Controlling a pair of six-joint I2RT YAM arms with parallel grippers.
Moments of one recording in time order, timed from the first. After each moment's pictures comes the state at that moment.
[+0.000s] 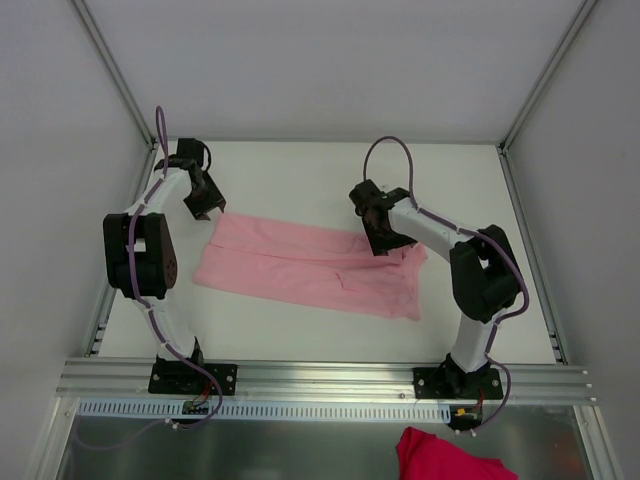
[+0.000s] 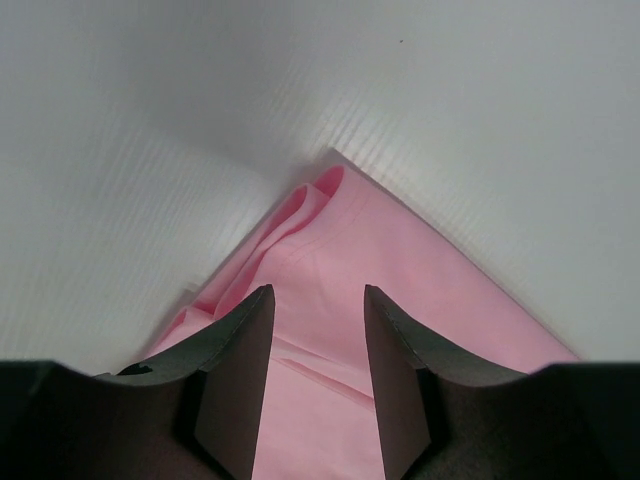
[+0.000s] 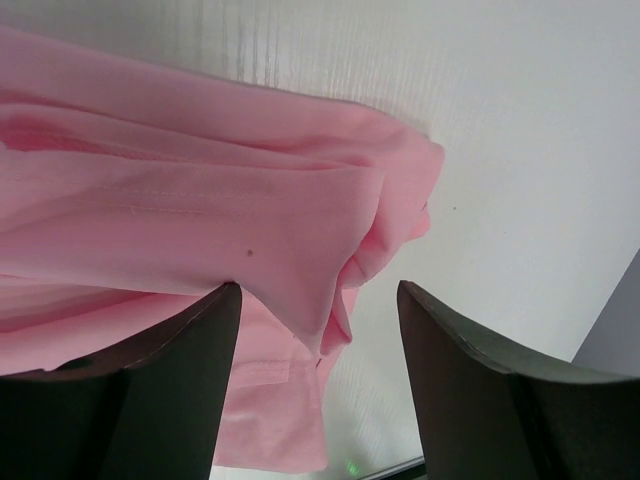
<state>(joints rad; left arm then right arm) 0.01 1.88 1.47 -0.75 -0.06 -0.57 0.59 1.84 1.35 -0.91 0.51 0.29</state>
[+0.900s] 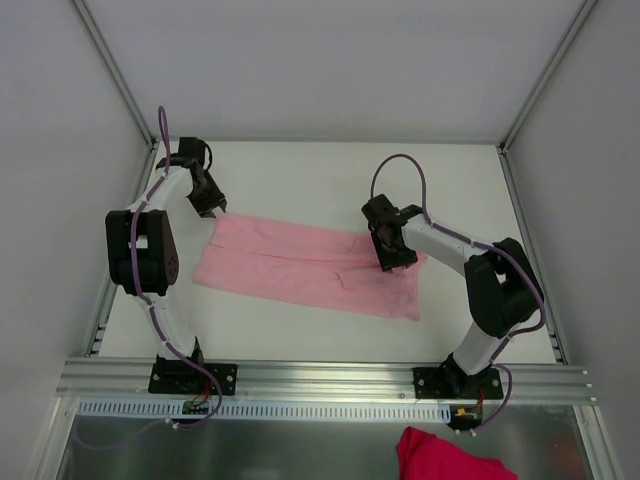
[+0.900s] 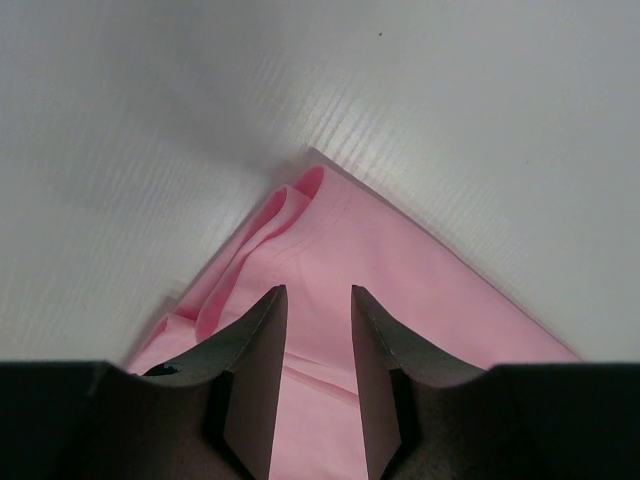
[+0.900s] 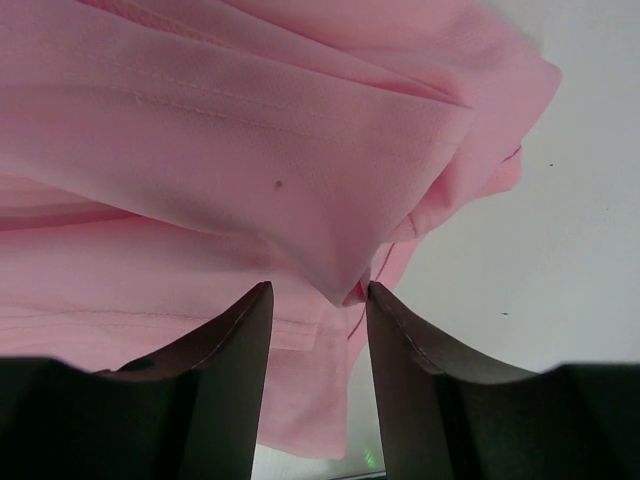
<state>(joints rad) 0.01 1.91 1.50 -0.75 -0.02 -0.57 0.57 1.71 1.14 -0.81 0.33 0.27</state>
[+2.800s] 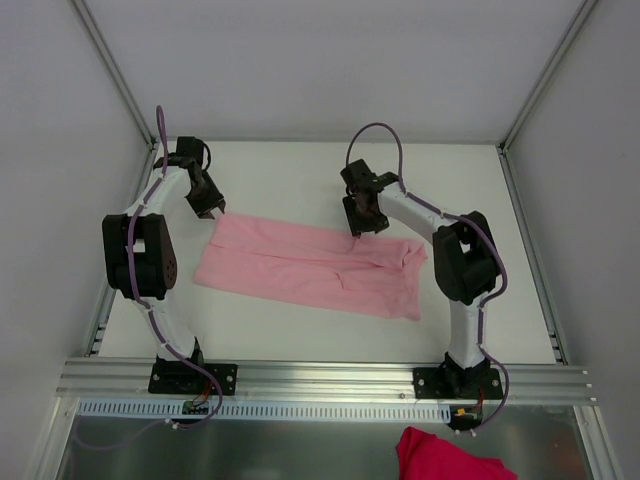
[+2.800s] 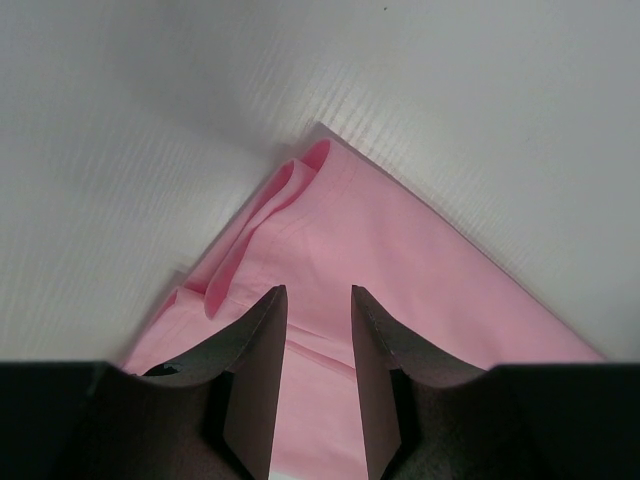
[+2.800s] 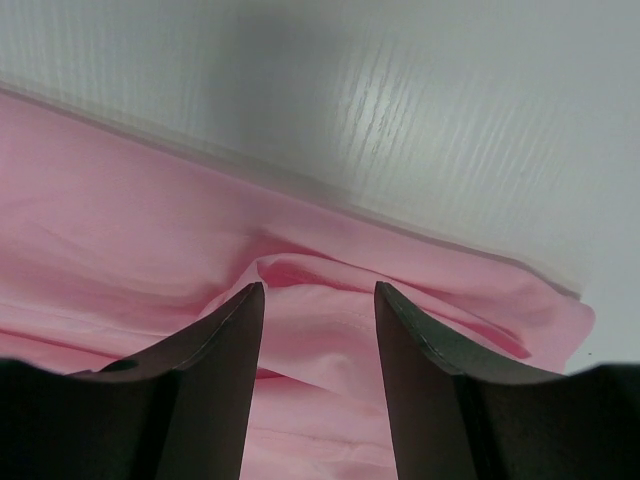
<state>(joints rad) 0.01 1.88 1.49 -0.79 -0.01 -0.56 0.57 2.00 1.60 -0.80 0.22 0.24</state>
